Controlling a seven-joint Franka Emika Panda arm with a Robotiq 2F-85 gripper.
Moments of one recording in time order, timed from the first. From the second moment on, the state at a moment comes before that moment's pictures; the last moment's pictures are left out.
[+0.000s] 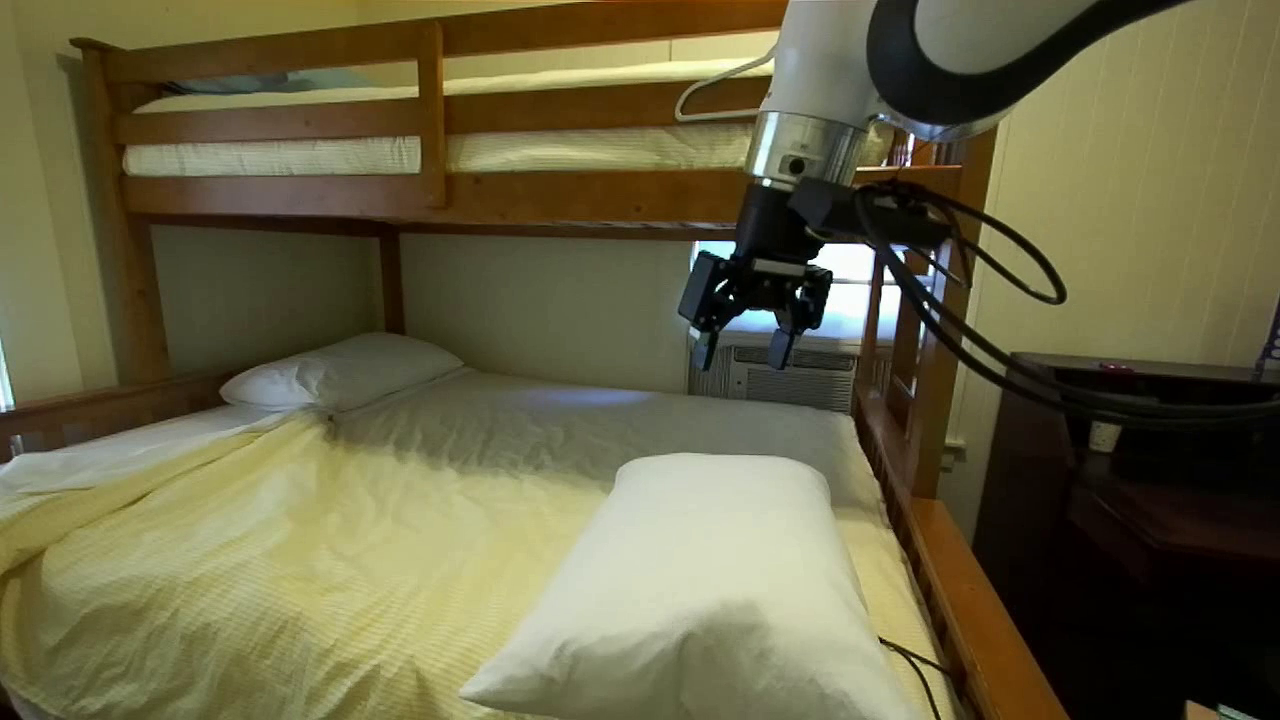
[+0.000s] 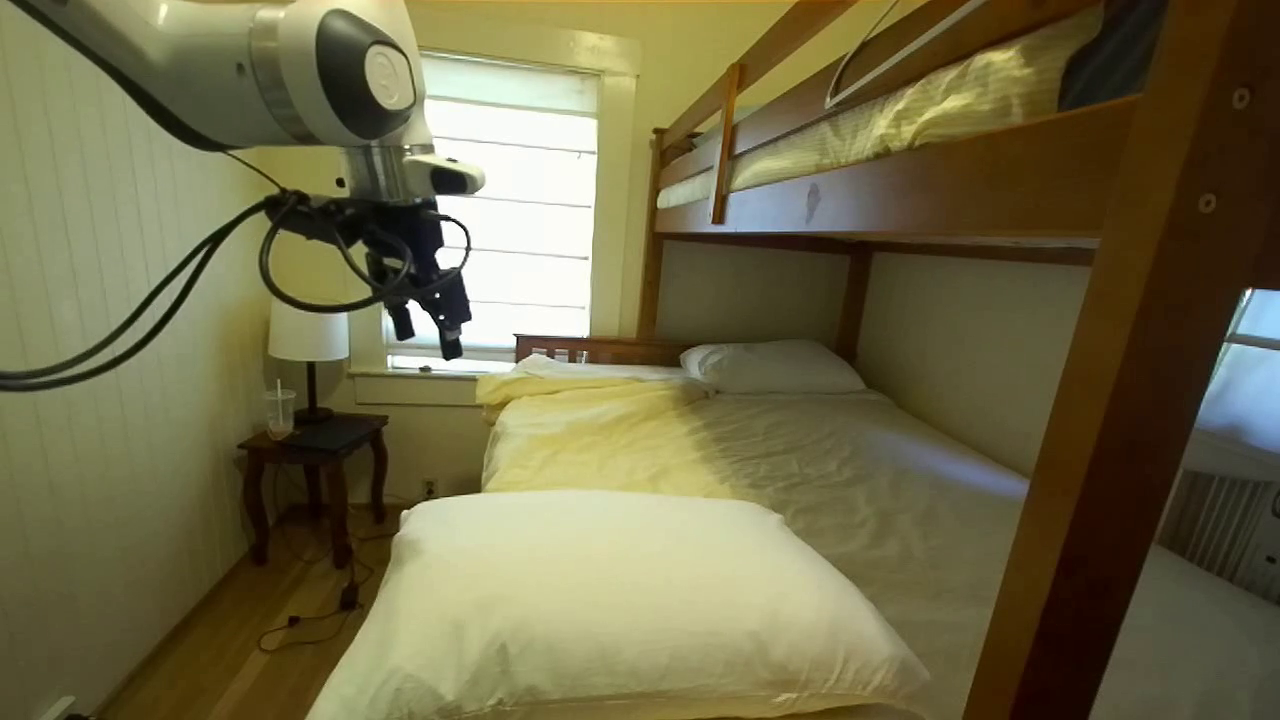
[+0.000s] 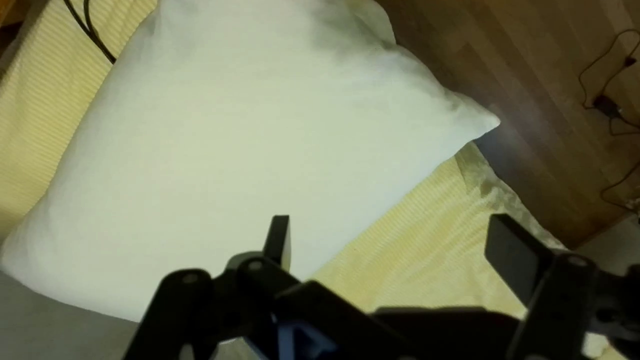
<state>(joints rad) 0.02 -0.39 0.34 -2.25 0.01 2.13 0.62</state>
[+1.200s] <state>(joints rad) 0.12 0.30 0.19 -1.55 -0.35 1.63 1.12</state>
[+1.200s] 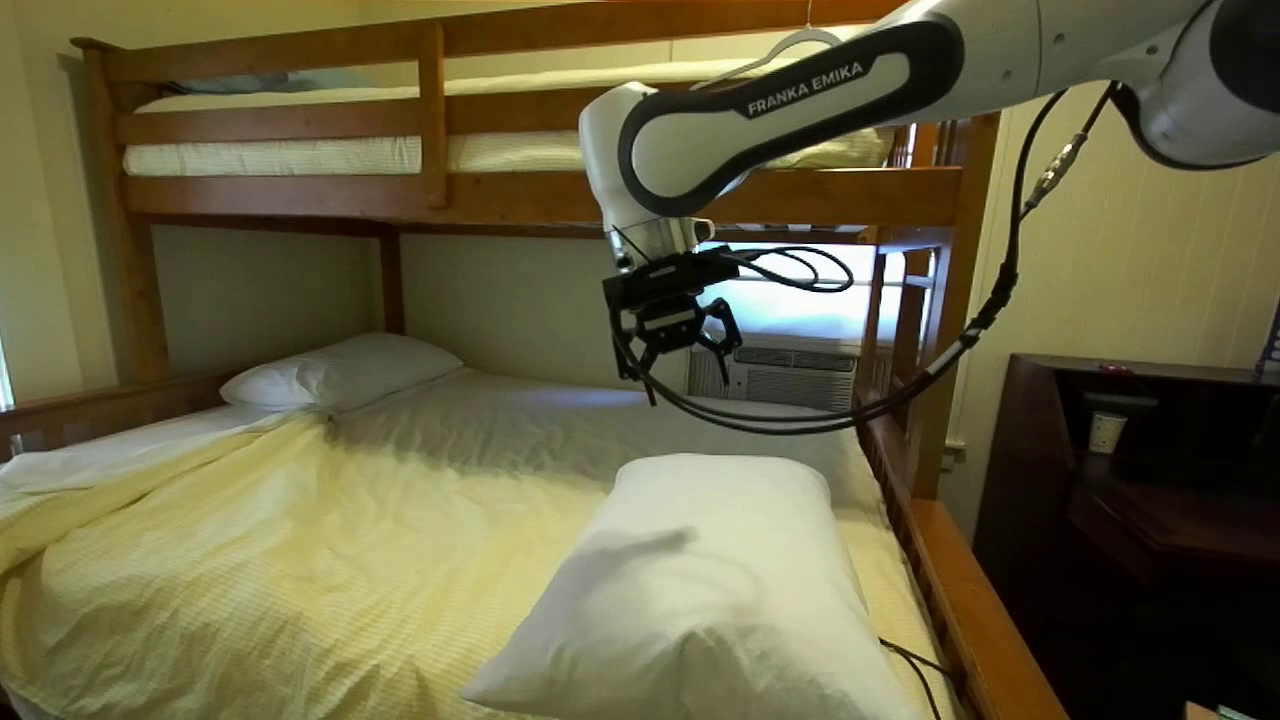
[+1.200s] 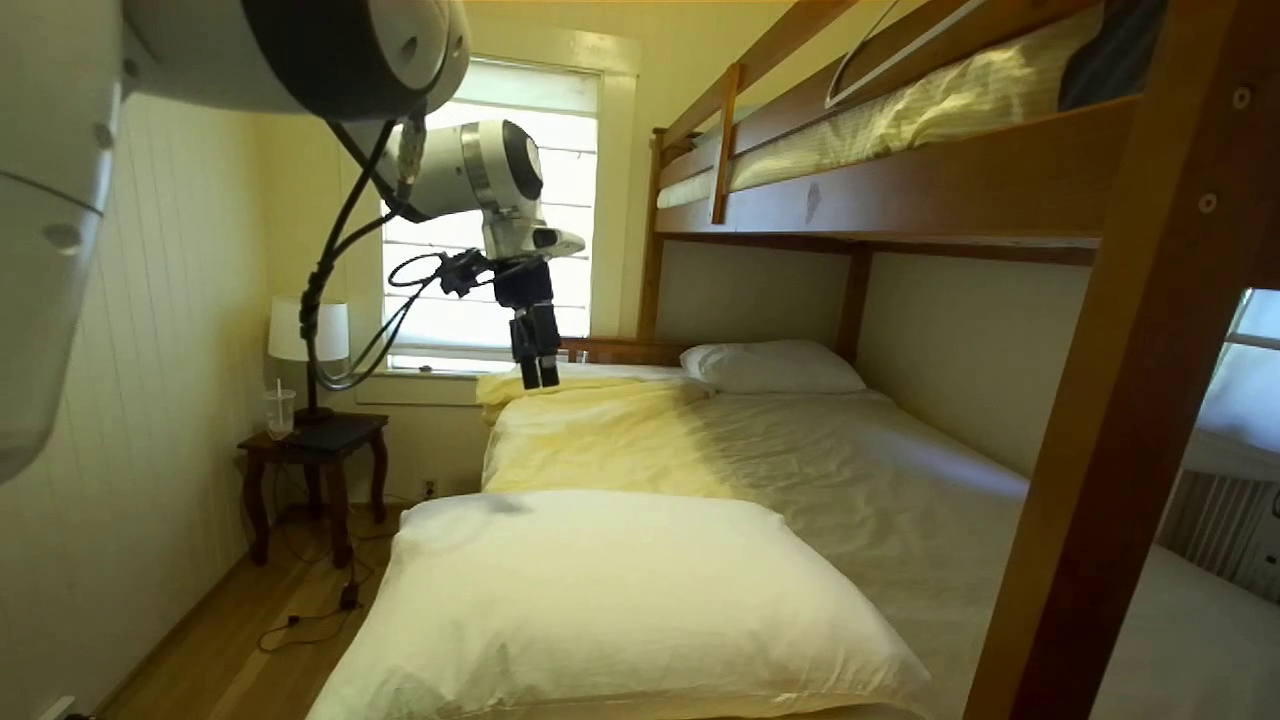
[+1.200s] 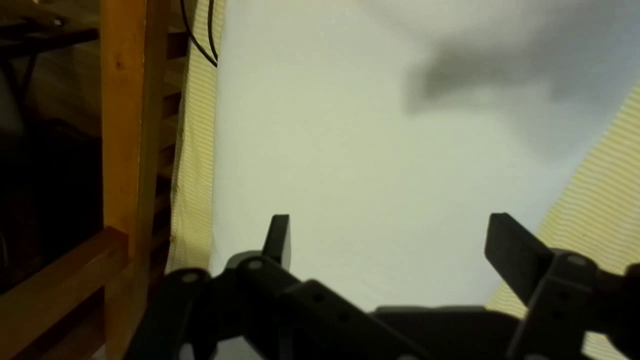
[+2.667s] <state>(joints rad) 0.15 0.70 0.04 -1.18 -0.19 1.75 1.10</state>
